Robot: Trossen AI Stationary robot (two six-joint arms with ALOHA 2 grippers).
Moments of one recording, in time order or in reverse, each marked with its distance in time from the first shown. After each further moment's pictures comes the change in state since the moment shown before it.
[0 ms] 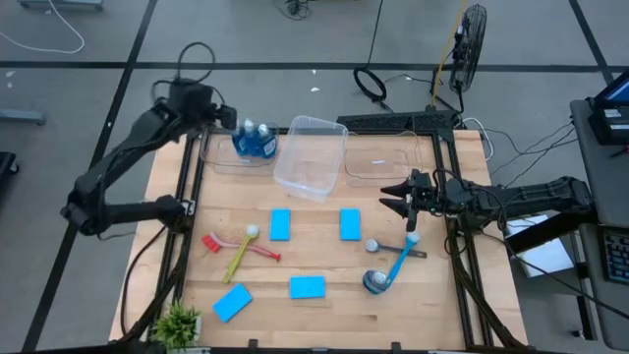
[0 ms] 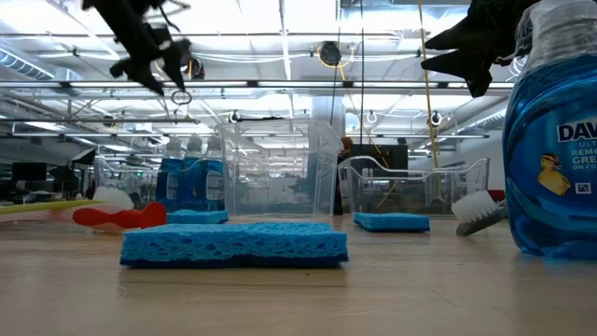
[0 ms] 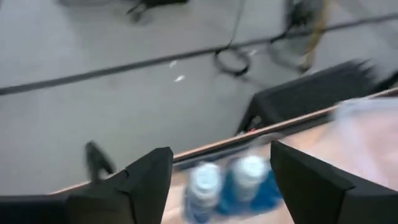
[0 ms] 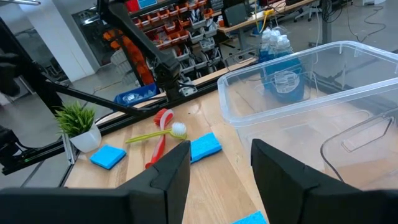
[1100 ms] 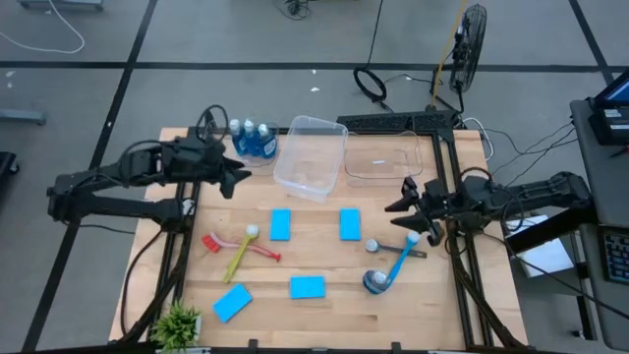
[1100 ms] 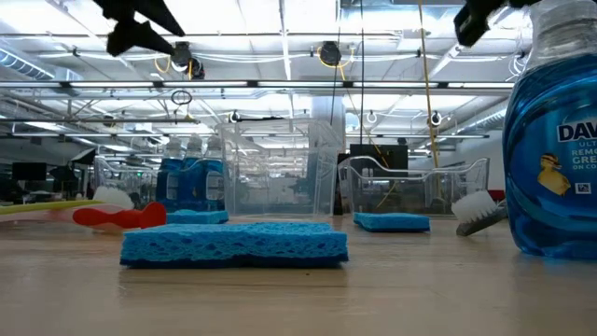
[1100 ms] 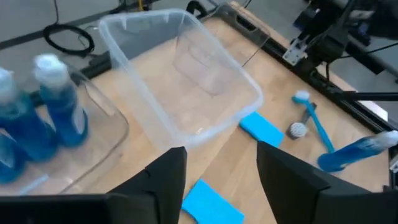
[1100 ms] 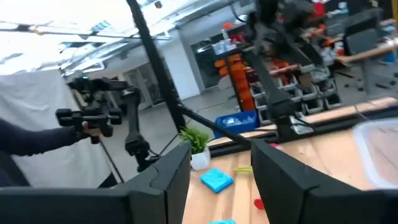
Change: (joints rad) left arm -0.722 -0.258 -0.140 -0.057 0.013 -0.270; right arm 0.080 0.000 0.039 0.244 -0.336 -0.006
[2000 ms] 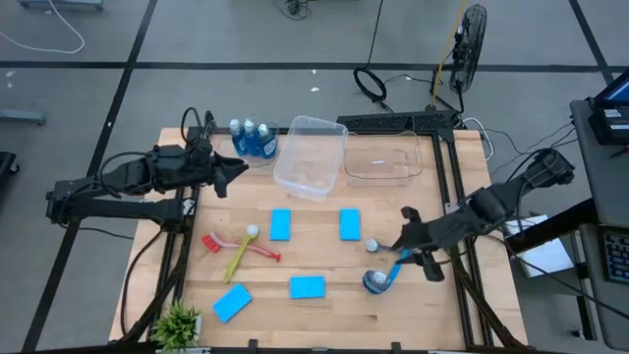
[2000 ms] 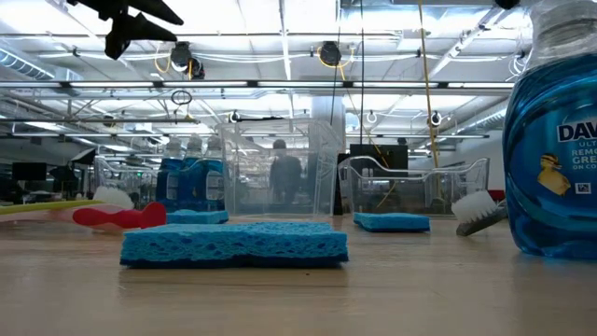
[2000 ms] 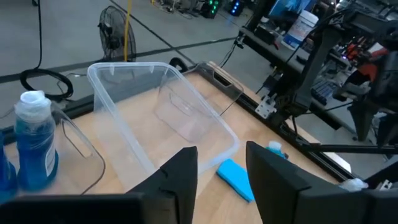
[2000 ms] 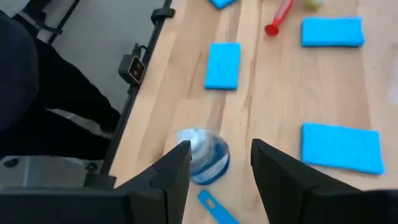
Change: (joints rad) left arm -0.042 -0.166 -0.175 0.266 -0.087 -0.026; right arm 0.377 0.443 0.642 -1.096 0.177 0.003
